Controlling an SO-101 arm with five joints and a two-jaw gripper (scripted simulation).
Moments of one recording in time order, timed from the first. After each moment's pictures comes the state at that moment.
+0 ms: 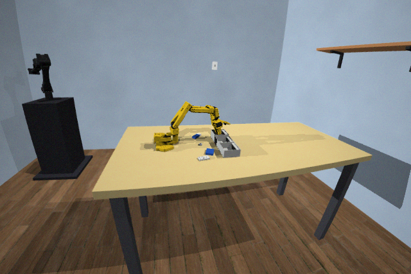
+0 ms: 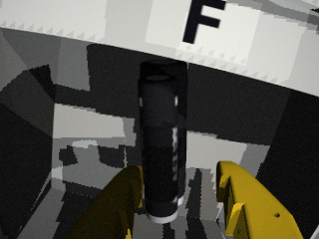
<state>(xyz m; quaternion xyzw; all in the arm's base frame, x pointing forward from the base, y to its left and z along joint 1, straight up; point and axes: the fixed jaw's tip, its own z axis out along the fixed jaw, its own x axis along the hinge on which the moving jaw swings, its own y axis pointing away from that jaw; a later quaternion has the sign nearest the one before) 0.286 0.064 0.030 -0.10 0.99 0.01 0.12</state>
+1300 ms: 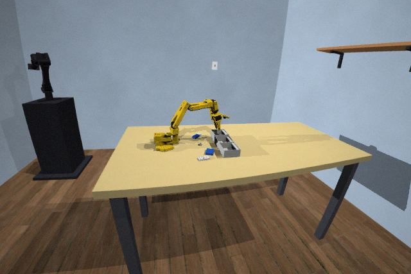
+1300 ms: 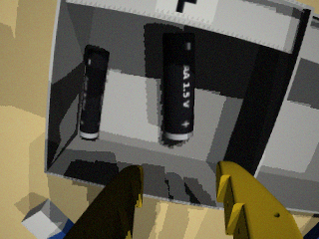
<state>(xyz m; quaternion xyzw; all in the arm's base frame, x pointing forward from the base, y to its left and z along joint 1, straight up) 0.278 0.063 0.068 -0.10 0.99 0.01 0.13</state>
